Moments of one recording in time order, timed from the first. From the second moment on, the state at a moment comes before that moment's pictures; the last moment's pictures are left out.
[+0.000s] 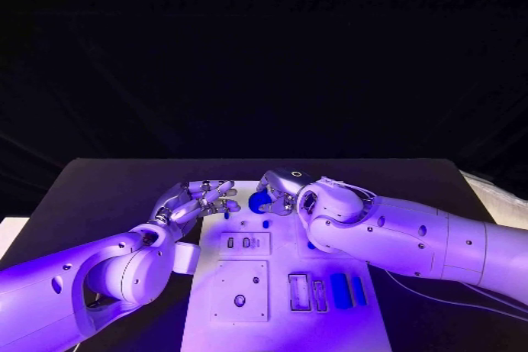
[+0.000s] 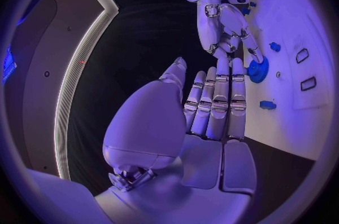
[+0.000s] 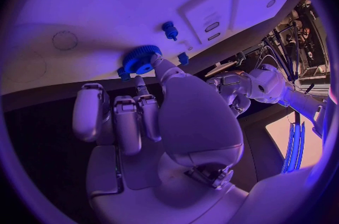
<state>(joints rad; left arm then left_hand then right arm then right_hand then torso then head) 1.13 -0.90 0.00 1.71 -0.01 -0.40 0.43 1.43 -0.02 0.05 0.15 0.13 0.98 0.21 0.11 0.07 1.06 0.16 0.10 0.07 1.17 0.10 0.19 0.22 0.17 0.95 0.21 0.34 0.15 1.23 -0.58 -0.02 1.44 -1.66 -0.30 -0.38 1.36 -0.09 0.24 0.09 0.15 0.91 0.17 0.06 0.06 1.46 0.08 1.49 1.31 1.47 0.00 1.57 1.31 0.08 1.33 0.11 1.40 1.18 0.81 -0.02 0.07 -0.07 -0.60</state>
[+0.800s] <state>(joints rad) 1.13 -0.90 0.00 1.71 -0.01 -0.40 0.42 1.43 -0.02 0.05 0.15 0.13 0.98 0.21 0.11 0.07 1.06 0.16 0.10 0.07 1.17 0.10 0.19 0.22 0.17 0.95 0.21 0.34 0.15 1.23 -0.69 -0.02 1.53 -1.61 -0.39 -0.34 1.35 -0.11 0.19 0.18 0.17 0.91 0.17 0.07 0.07 1.46 0.09 1.47 1.31 1.47 0.01 1.57 1.31 0.08 1.33 0.12 1.40 1.17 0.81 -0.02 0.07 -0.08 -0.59</state>
